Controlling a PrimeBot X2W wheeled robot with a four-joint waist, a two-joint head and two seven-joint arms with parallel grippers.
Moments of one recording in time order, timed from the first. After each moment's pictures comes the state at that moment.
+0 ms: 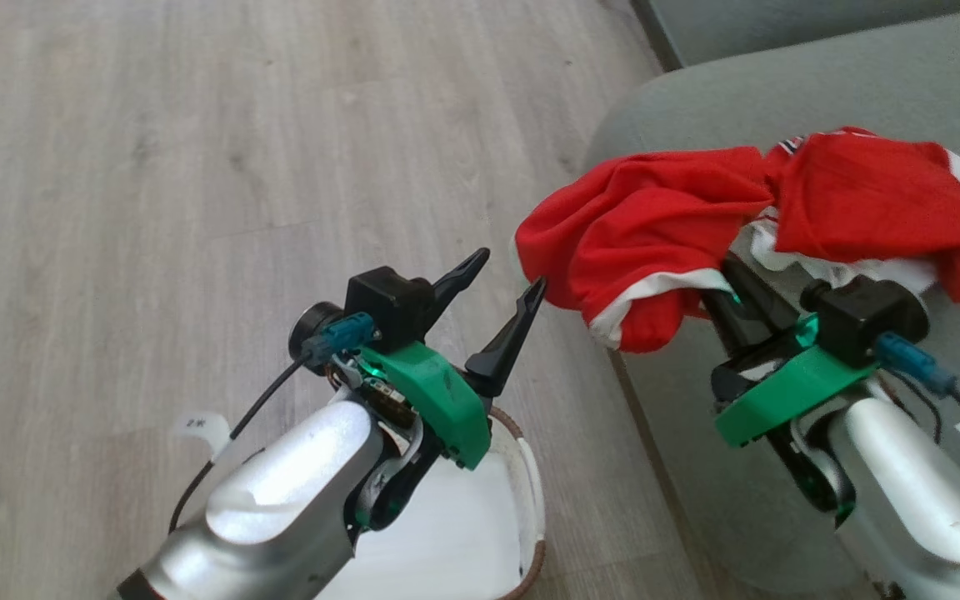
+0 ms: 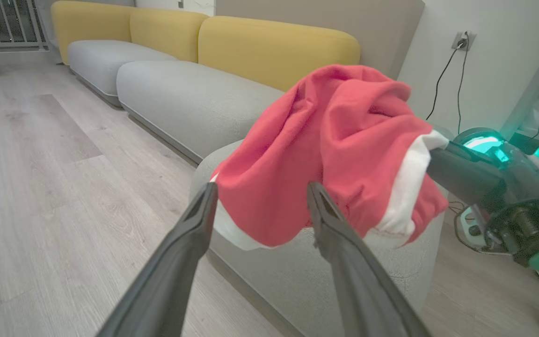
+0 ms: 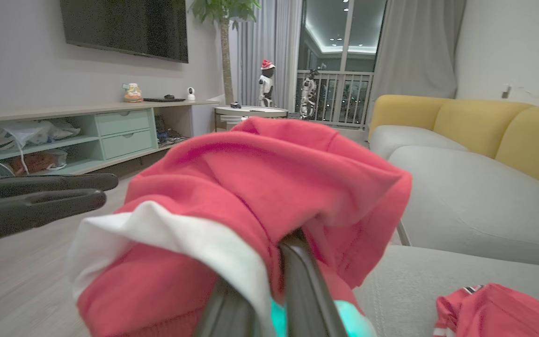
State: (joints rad) left arm -0.58 0.23 -0.95 0.26 -0.74 0.11 -0.13; right arm -0.35 -0.32 0.42 0.22 0.40 0.13 -0.26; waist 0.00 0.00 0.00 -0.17
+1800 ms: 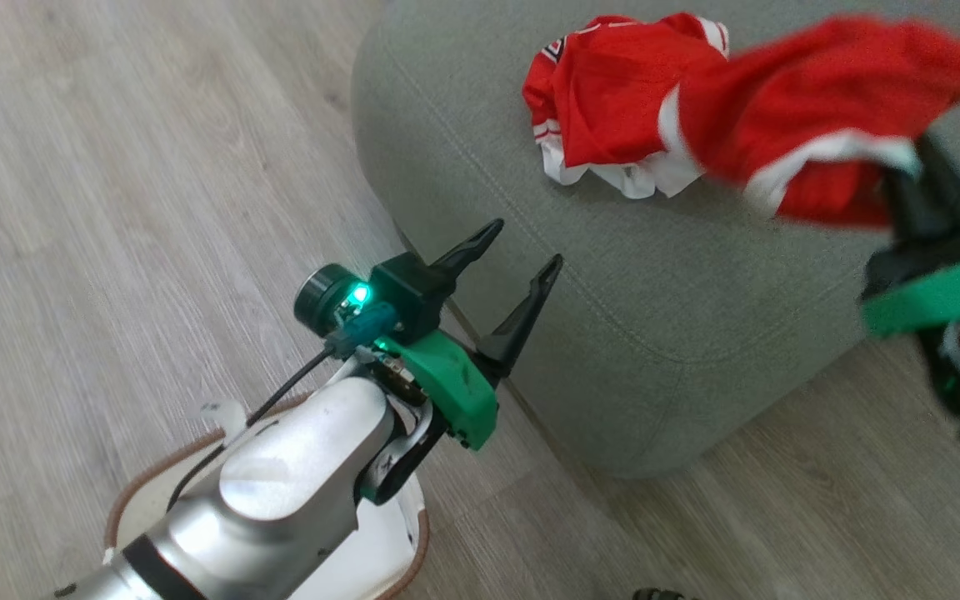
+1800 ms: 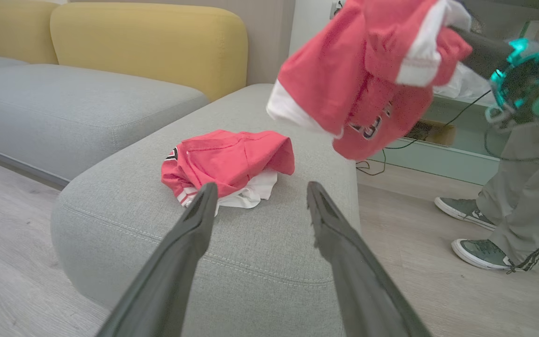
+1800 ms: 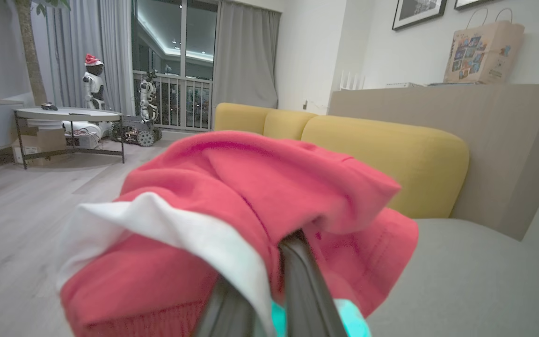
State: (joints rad) left arm -0.66 0.22 -1.00 0.32 -0.66 0.09 -0.20; right arm -0.39 -0.41 0.17 0.17 0.40 0.13 -0.26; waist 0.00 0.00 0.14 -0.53
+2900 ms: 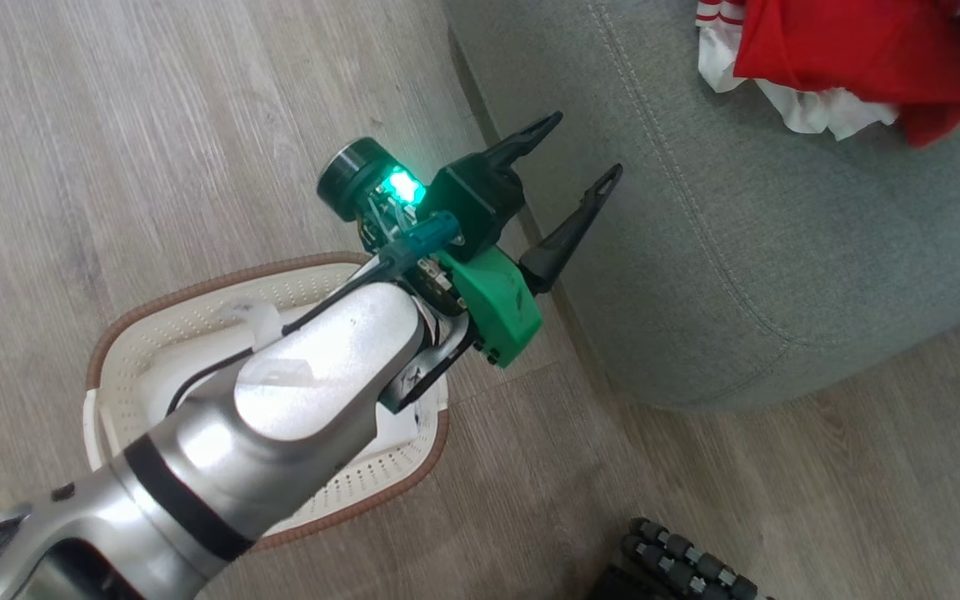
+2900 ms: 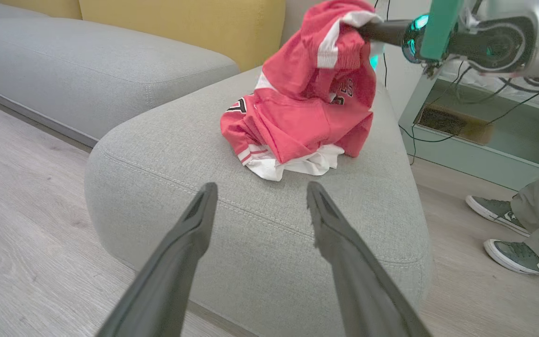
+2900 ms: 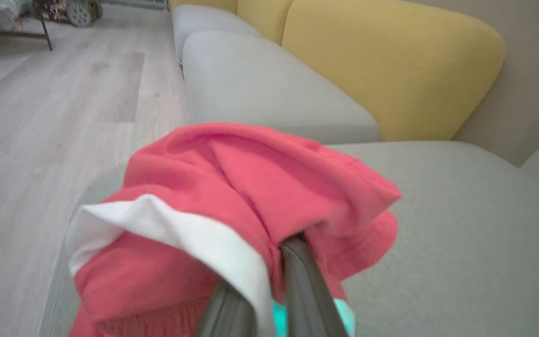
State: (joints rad) left arm -0.89 0.20 -1.06 0.32 -0.57 0.08 -0.12; right arm -0.98 -0.55 0.32 0.84 0.63 0.13 -0.26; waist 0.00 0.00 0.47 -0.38
